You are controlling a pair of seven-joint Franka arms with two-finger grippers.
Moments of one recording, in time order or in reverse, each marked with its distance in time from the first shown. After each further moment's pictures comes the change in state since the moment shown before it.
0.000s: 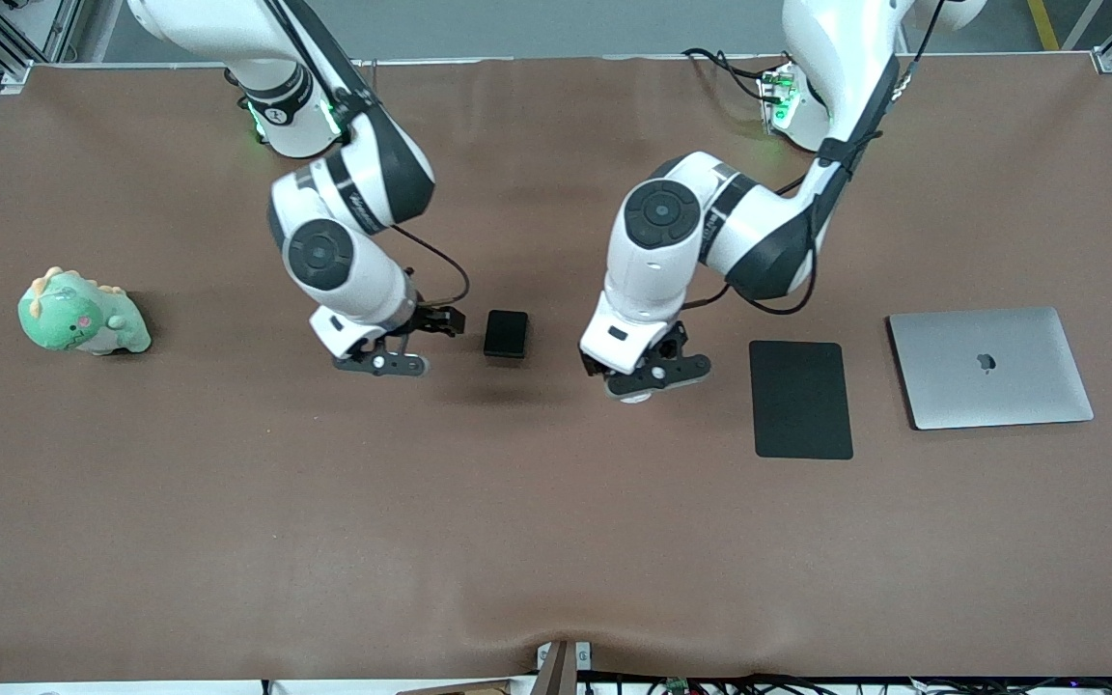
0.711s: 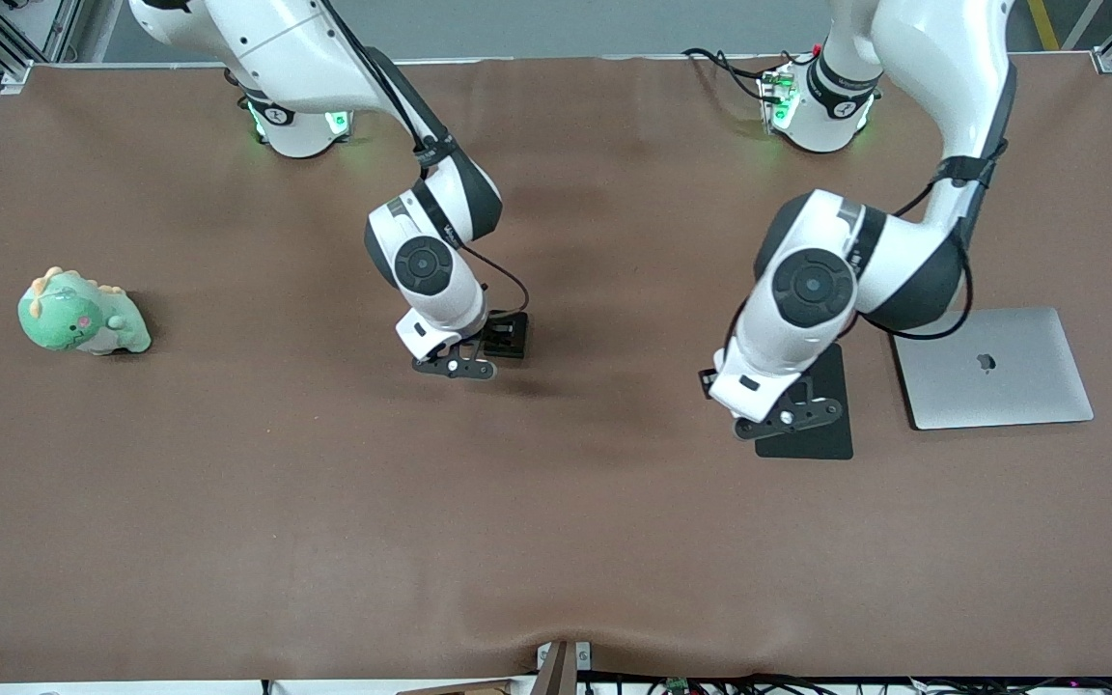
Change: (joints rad) left arm 0.215 -0.054 -0.001 -0.090 0.000 -0.113 0.298; right arm 0.121 0.174 0.000 0.000 0.000 0.237 0.131
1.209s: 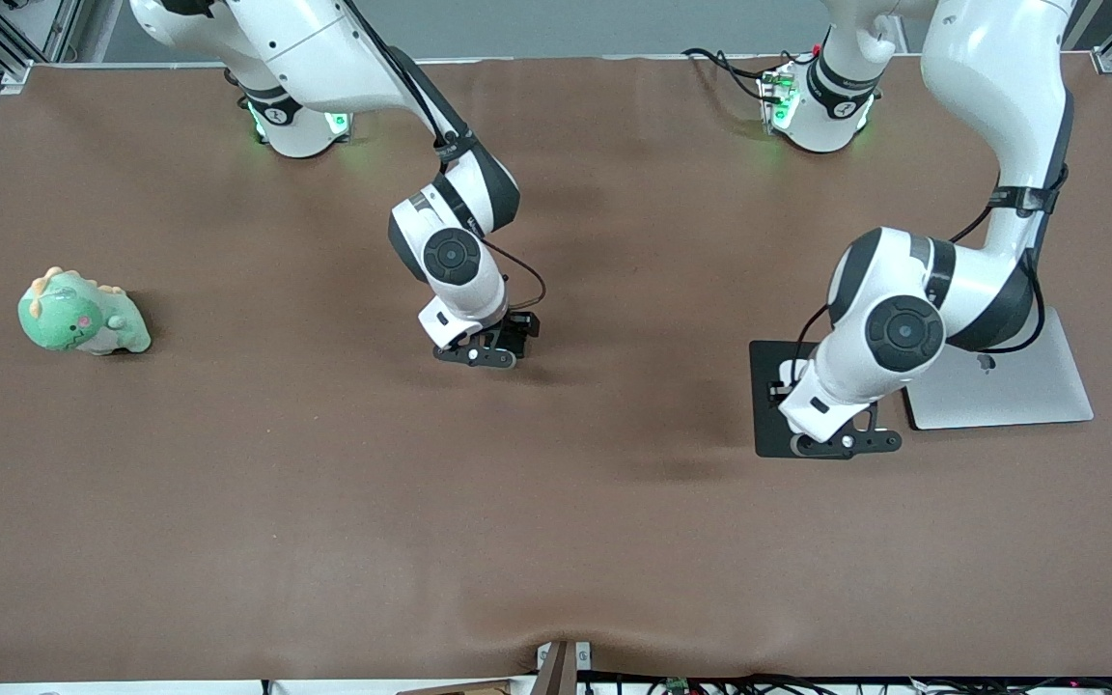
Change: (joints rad) left arm 0.152 -0.001 0.000 -0.138 0.000 0.110 0.315; right arm 0.047 0.021 0.000 0.001 0.000 0.015 0.058
